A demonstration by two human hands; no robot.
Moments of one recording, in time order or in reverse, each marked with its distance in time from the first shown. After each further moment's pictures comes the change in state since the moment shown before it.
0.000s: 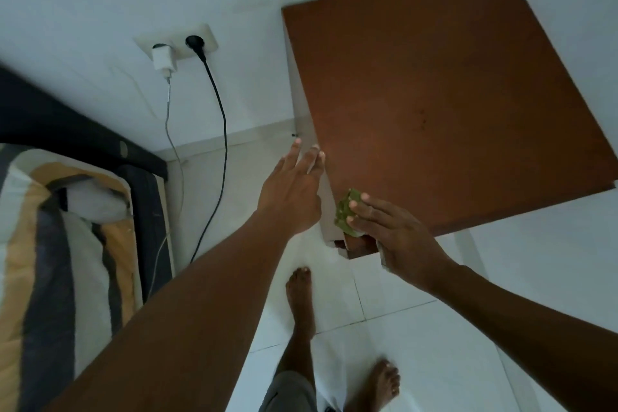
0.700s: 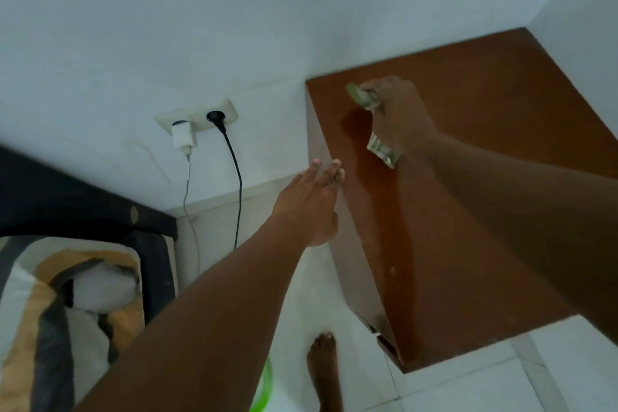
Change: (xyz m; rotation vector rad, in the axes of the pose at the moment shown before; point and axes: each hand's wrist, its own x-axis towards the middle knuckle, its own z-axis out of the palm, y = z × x) left_hand 0.104 -0.076 -0.061 -0.018 -0.084 0.105; right_hand 0.306 0.091 -0.101 -0.014 0.315 0.382
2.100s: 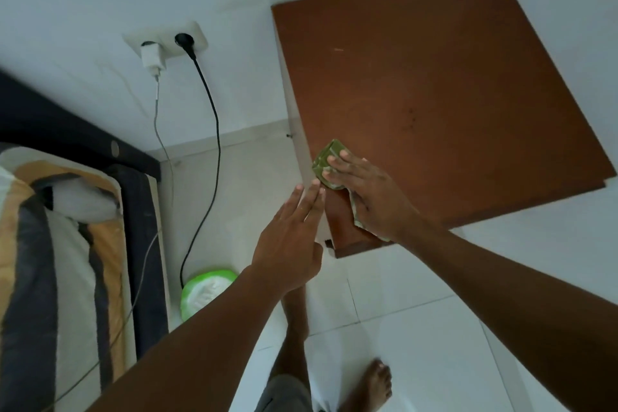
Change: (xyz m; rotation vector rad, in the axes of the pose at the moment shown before) left_hand -0.140 0.122 0.121 -0.220 0.104 -0.069; right_hand -0.271 0.035 0.015 0.156 -0.259 -0.325
